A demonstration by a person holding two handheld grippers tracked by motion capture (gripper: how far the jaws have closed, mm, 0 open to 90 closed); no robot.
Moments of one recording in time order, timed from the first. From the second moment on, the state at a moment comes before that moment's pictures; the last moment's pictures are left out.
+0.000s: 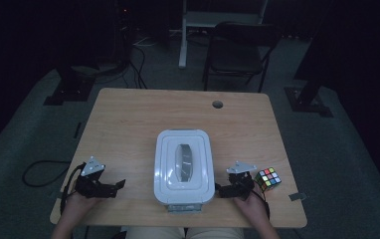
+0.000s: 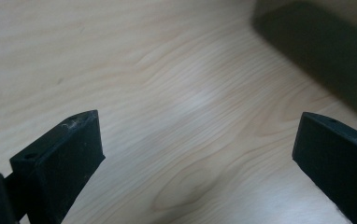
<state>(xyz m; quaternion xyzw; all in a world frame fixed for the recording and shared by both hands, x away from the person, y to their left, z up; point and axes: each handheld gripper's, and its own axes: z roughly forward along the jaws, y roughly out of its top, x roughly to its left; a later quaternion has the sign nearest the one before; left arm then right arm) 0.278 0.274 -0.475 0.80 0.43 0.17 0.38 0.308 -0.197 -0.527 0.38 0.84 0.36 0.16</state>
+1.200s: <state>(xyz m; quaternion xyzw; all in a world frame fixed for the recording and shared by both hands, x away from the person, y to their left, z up) 0.275 0.200 -0.405 0.83 0.27 0.11 0.48 0.308 -0.197 -0.527 0.38 0.84 0.36 0.16</state>
